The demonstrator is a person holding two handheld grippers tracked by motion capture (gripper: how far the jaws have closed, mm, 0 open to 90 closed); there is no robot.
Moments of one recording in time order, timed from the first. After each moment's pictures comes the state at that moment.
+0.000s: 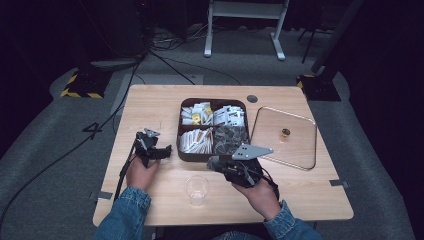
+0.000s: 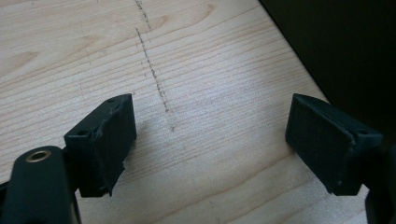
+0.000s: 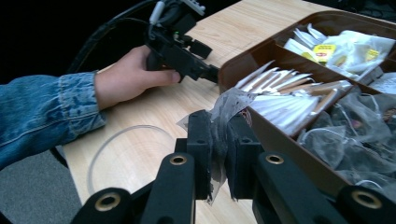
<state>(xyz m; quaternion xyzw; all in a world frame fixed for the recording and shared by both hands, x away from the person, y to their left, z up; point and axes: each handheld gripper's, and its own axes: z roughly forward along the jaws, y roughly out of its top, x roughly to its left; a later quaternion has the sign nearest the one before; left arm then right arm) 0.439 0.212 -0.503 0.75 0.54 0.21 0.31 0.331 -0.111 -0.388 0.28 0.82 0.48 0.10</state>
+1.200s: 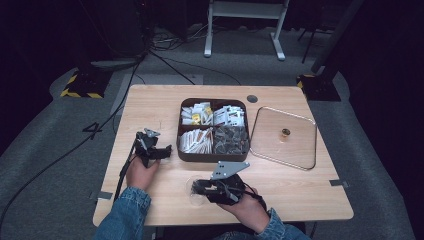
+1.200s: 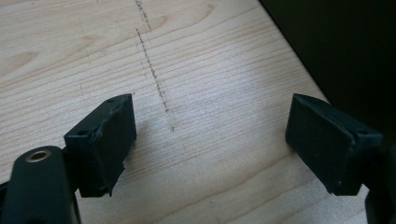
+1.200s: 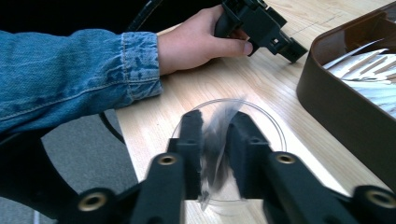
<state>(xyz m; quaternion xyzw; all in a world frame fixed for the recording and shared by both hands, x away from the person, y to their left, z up) 0.439 0.212 -0.503 0.75 0.54 0.21 0.31 0.303 -0.071 -0.408 0.21 0.86 0.46 0.04</state>
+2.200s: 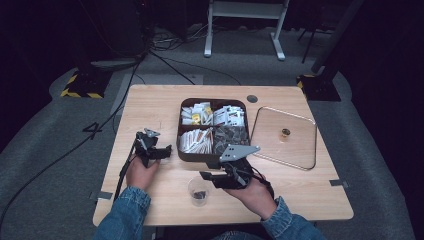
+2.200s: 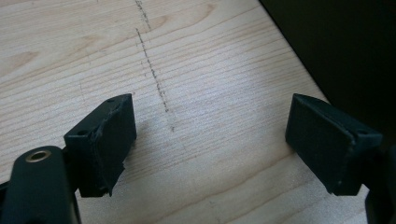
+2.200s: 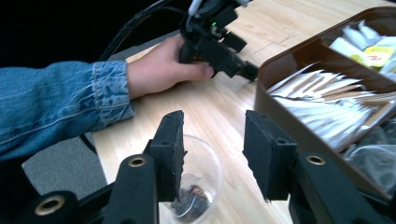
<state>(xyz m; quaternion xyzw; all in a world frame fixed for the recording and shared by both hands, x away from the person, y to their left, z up) 0.439 0.212 -0.503 0.75 0.54 0.21 0.31 0.330 -0.087 -0.380 0.25 0.85 0.46 0.06</state>
